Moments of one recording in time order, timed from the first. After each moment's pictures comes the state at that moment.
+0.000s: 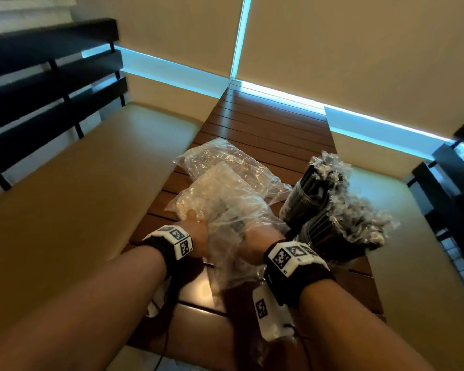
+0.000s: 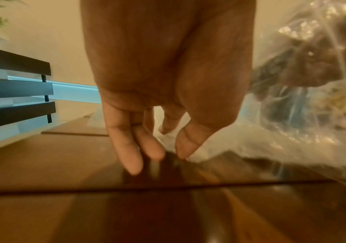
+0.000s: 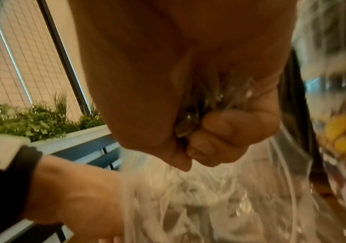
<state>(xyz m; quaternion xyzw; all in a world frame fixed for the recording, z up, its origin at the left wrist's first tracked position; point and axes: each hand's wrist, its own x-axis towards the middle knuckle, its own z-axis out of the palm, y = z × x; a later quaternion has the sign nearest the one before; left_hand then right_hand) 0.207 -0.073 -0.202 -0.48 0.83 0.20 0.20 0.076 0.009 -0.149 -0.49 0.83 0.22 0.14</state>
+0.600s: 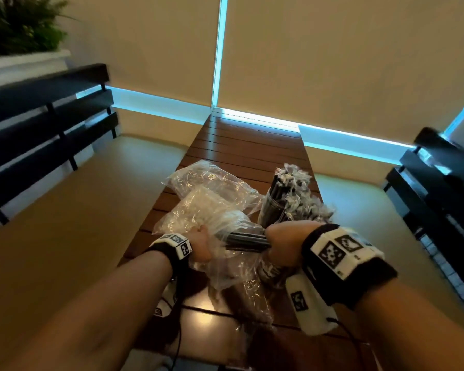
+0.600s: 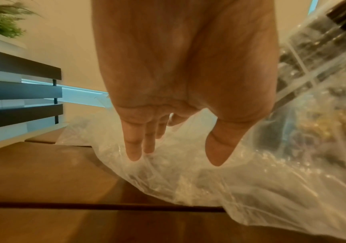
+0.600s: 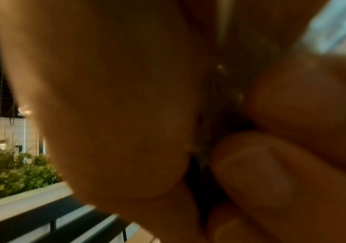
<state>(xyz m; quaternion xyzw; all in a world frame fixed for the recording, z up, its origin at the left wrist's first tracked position) 0.180 -0.053 -0.194 -0.50 0.82 0.24 0.13 0.048 0.100 -0.013 -0.66 0.69 0.24 0.18</state>
